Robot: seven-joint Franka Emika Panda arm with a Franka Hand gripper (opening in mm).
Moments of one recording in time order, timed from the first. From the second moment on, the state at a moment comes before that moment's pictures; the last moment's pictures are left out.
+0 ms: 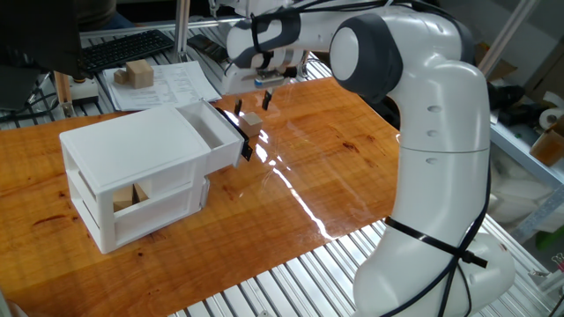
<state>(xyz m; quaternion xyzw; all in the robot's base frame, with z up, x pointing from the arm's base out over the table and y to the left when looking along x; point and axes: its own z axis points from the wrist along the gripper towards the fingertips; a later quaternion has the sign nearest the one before) 0.666 -0.136 0.127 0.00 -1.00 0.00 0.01</state>
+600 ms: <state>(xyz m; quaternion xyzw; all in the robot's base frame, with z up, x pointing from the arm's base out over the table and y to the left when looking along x) 0.663 -0.140 0.099 0.02 -1.00 0.00 -0.01</state>
